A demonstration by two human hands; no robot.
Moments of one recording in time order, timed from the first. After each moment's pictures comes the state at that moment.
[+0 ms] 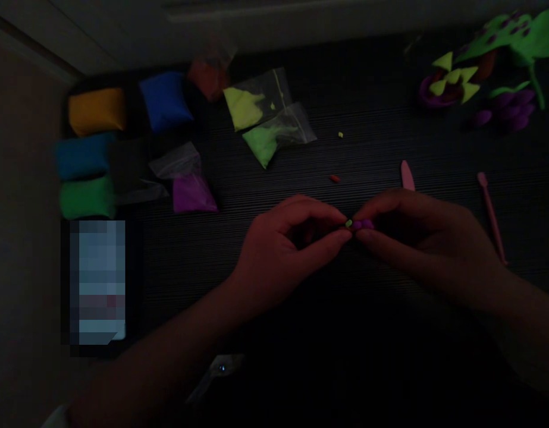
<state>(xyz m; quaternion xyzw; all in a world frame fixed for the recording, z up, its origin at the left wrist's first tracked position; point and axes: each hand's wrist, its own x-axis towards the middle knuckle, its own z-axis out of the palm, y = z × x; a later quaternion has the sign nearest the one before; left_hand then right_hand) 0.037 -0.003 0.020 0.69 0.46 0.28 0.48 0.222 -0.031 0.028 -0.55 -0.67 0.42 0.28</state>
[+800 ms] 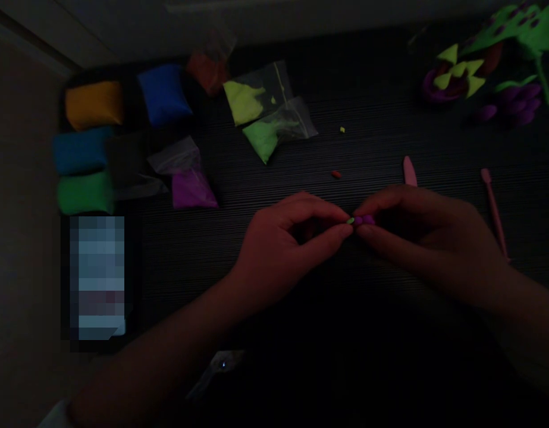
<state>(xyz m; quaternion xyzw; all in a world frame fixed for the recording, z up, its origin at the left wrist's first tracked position) 0.038 -0.003 0.020 0.69 0.46 0.27 0.48 0.220 -0.034 0.028 -0.56 -0.65 0.43 0.28</state>
